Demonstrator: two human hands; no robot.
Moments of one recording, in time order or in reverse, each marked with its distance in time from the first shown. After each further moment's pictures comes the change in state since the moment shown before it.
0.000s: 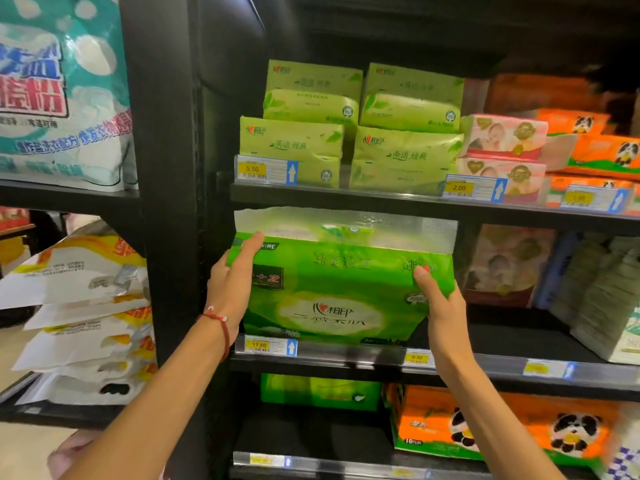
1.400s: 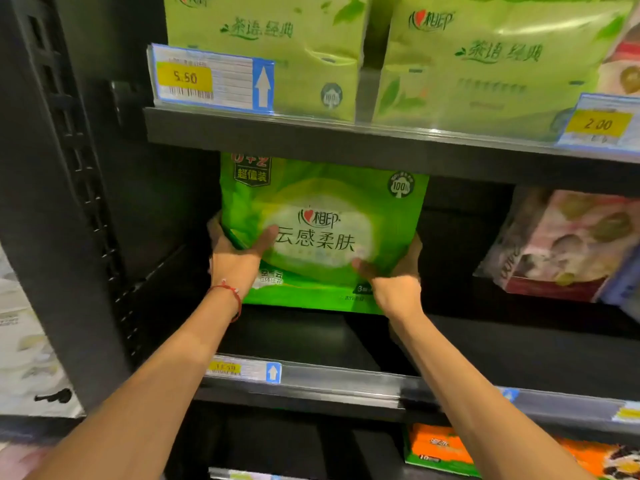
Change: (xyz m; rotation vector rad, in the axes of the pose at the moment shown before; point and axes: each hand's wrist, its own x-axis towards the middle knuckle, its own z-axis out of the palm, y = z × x) left_hand 0.155 -0.121 0.049 0.207 0.187 0.189; right_hand 0.136 0.164 0.077 -0.302 0.022 0.057
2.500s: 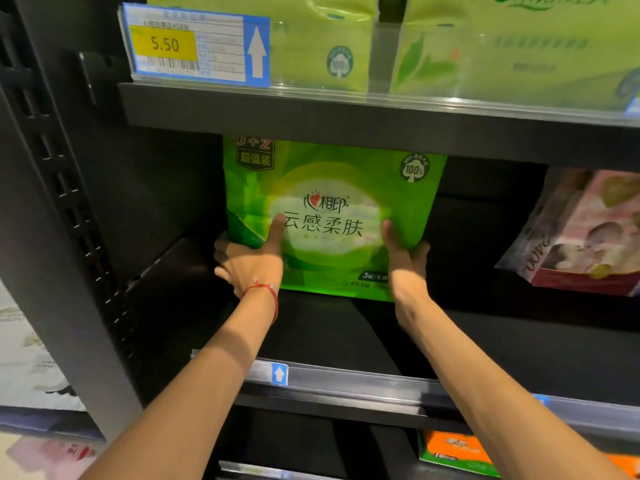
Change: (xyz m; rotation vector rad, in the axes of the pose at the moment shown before) left_hand -0.015 -0.001 0.035 0.192 0.308 -0.311; right_hand 0.014 -0.002 0.020 0.160 0.023 0.340
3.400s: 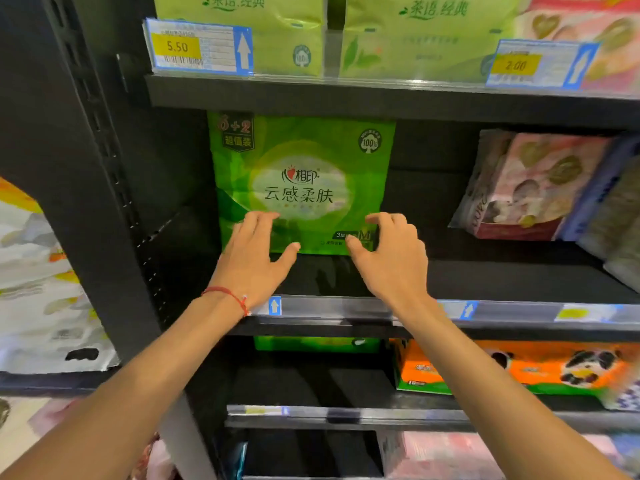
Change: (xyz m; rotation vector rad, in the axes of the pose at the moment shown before) left_hand -0.064 -0.001 -0.095 0.630 -0.509 0.905; right_hand -0.124 -0.037 -0.063 -0.964 0.010 -0.522
